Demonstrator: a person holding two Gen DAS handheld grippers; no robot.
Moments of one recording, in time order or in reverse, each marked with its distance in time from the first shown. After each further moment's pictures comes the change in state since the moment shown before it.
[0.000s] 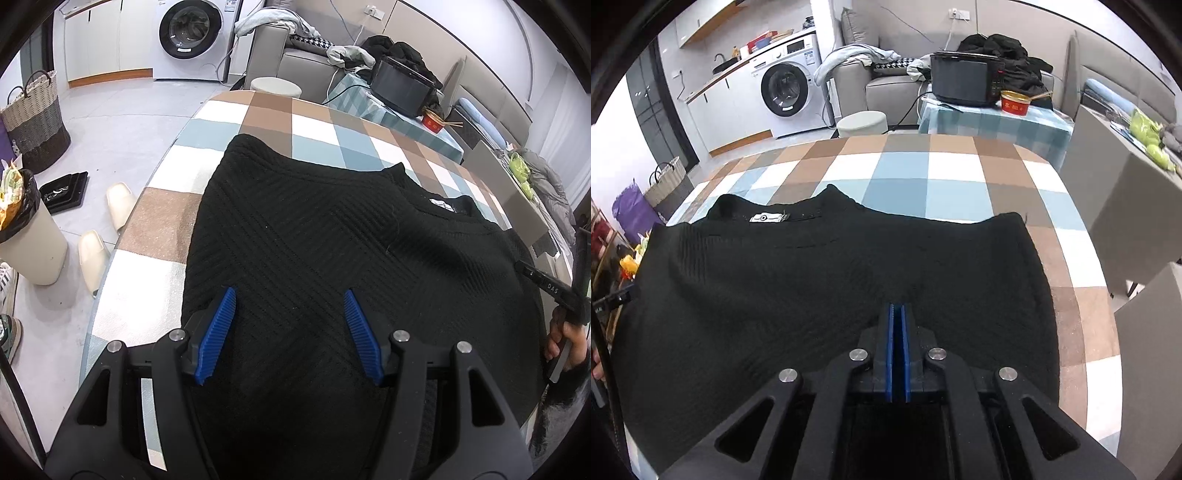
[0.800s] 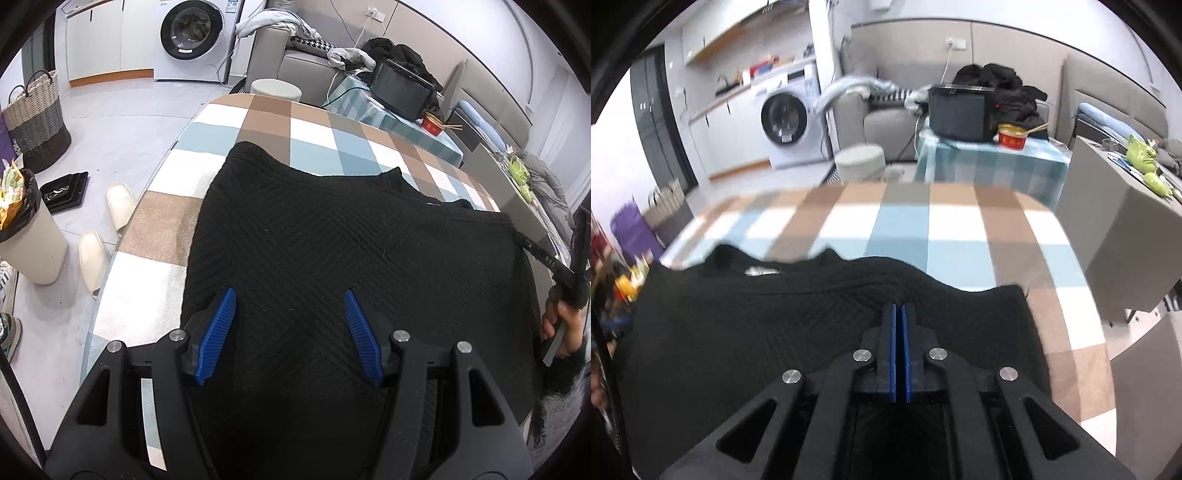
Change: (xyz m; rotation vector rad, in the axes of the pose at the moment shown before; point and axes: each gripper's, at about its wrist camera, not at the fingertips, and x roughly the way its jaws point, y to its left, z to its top) left arm -0.010 0.002 0.000 -0.011 -0.007 -0.002; right arm 0.004 0.010 0.031 -0.030 -0.157 -0.025
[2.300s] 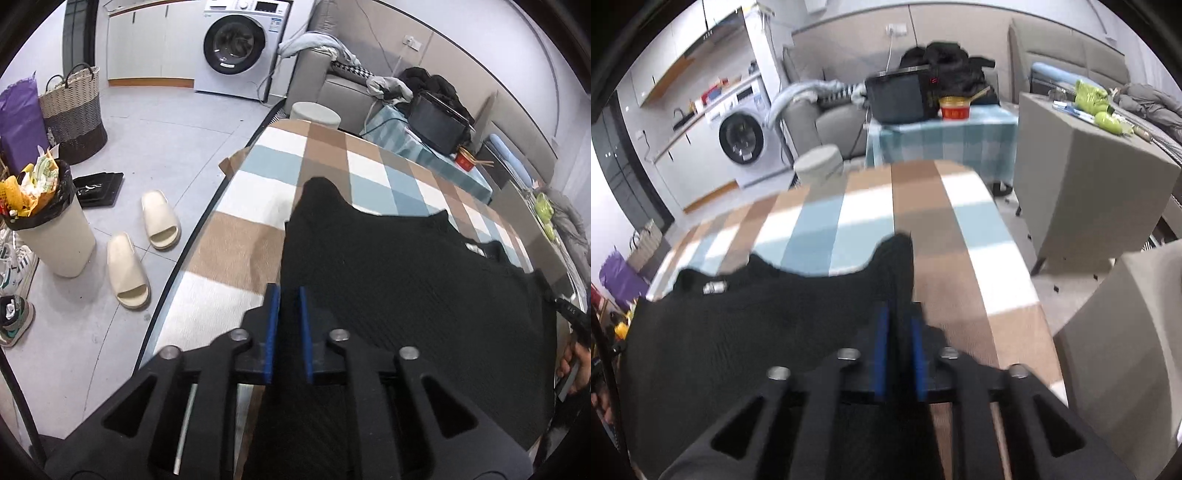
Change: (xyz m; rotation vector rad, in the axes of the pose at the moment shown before) left arm -0.019 0.038 0.005 -0.092 -0.095 0.101; right arm -0.015 -0.082 -0.018 0.184 0.078 -0.064
